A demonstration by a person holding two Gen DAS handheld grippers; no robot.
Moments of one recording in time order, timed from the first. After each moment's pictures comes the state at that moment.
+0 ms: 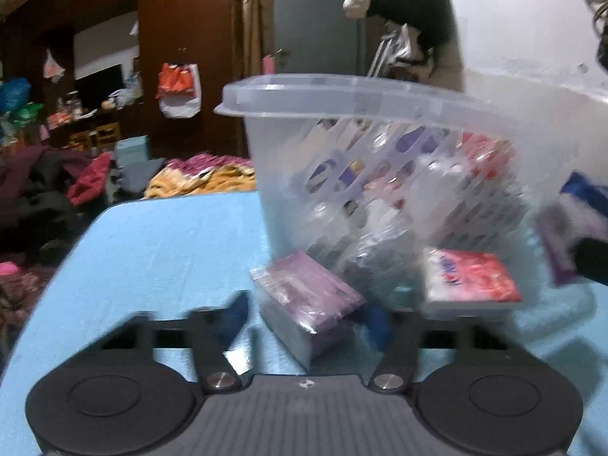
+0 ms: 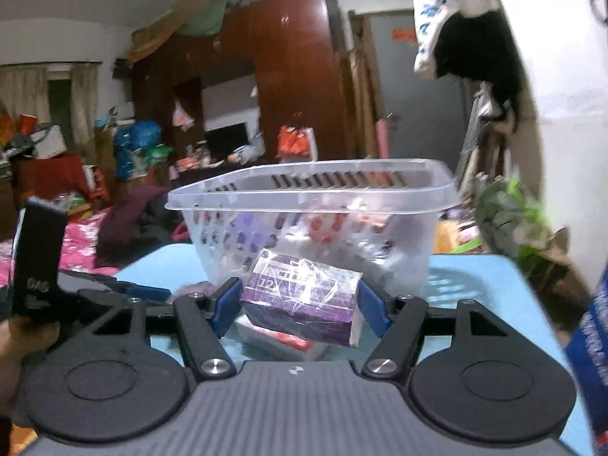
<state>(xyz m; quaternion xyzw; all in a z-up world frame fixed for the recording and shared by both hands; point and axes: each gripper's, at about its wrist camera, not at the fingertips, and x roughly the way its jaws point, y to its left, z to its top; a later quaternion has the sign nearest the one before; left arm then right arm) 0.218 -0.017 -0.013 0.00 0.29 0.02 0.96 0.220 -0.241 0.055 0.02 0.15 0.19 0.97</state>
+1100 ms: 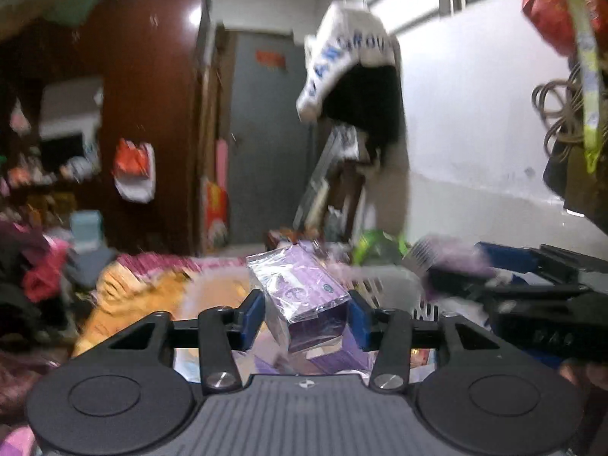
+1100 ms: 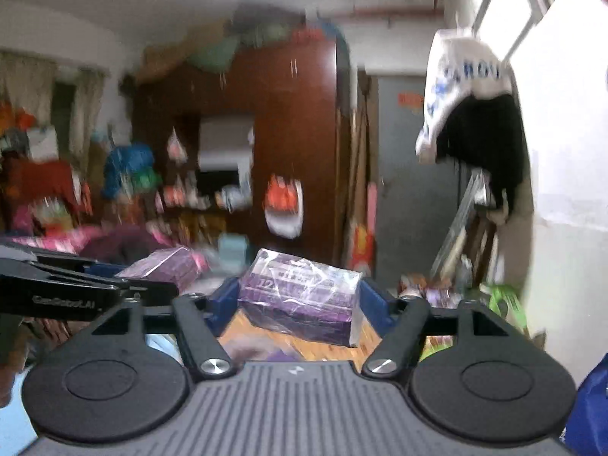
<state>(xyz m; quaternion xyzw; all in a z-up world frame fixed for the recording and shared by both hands) 0.261 -0.037 0.111 -0.03 0.17 -0.07 0.98 0.311 -0.218 0.159 -0.04 0.09 0.17 0.98</state>
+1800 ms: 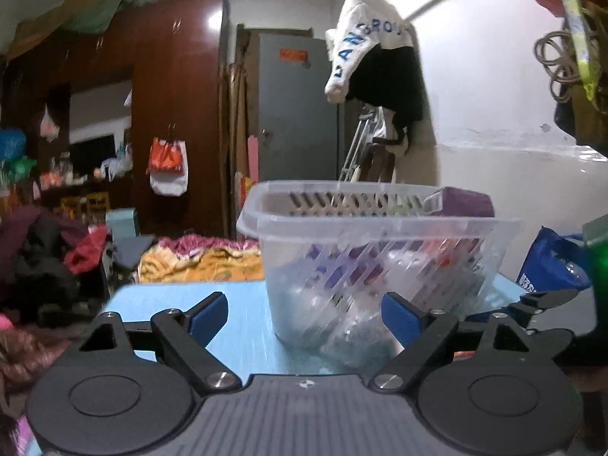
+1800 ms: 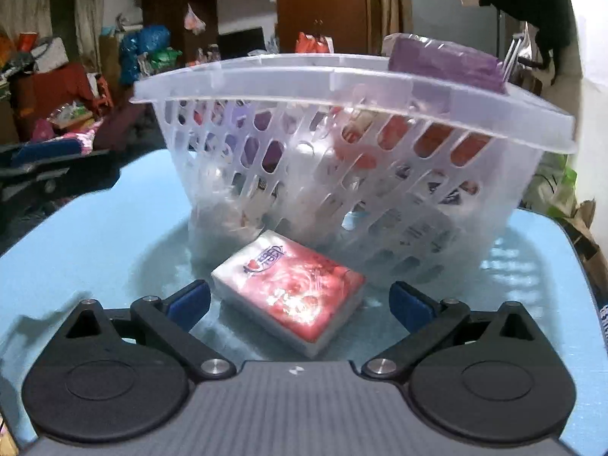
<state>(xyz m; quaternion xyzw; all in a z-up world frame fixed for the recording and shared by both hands) 0.188 -0.006 0.029 -0.01 0.16 -0.02 0.99 0.311 -0.174 0.032 -0.05 0.30 0.21 0.93</state>
